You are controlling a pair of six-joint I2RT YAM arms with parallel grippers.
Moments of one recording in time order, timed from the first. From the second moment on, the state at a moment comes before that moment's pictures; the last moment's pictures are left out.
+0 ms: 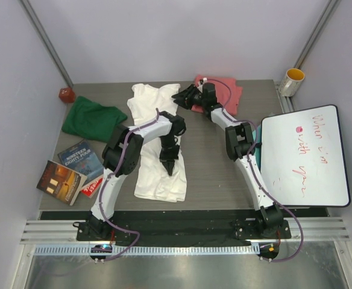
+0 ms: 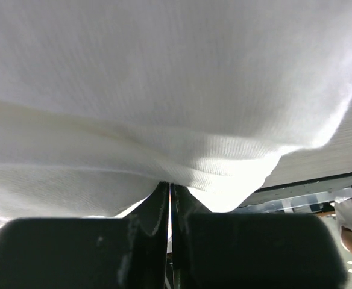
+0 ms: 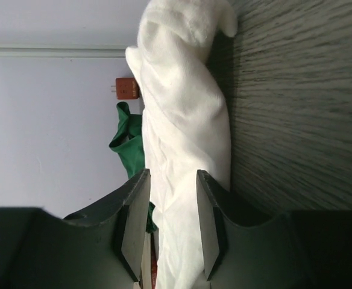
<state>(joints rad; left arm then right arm) -0.64 2.29 1.75 -1.23 0.28 -0.45 0.29 2.96 2.50 0.23 -0.64 1.25</state>
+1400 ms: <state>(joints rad) -0.58 1.95 1.28 -1.01 0.11 -0.45 0.43 2.57 1.96 -0.14 -0.78 0.96</state>
